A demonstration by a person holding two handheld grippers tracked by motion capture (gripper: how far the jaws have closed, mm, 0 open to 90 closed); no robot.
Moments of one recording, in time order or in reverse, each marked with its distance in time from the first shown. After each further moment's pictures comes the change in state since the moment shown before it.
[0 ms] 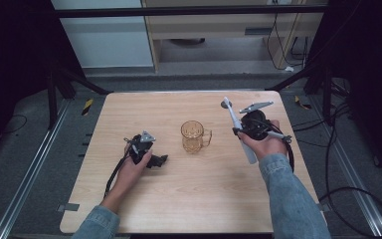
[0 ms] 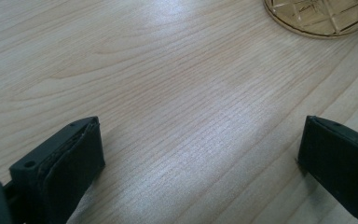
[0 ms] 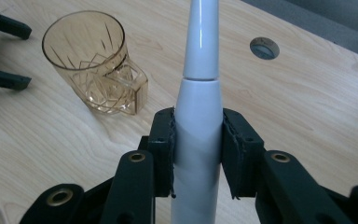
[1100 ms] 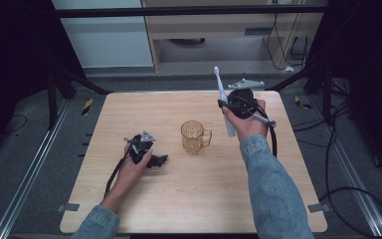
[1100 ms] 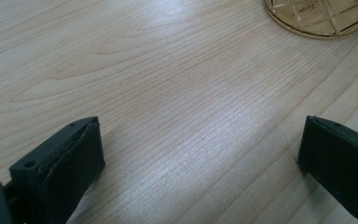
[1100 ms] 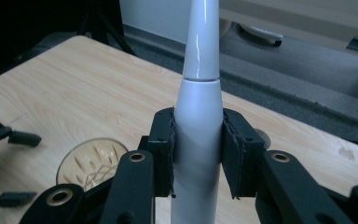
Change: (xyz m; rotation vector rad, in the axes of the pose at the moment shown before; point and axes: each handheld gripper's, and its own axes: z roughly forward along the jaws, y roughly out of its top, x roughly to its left) left arm 0.000 0.000 0.000 0.001 -0.001 0.003; right arm 0.011 0.063 0.007 -0.264 -0.038 0.055
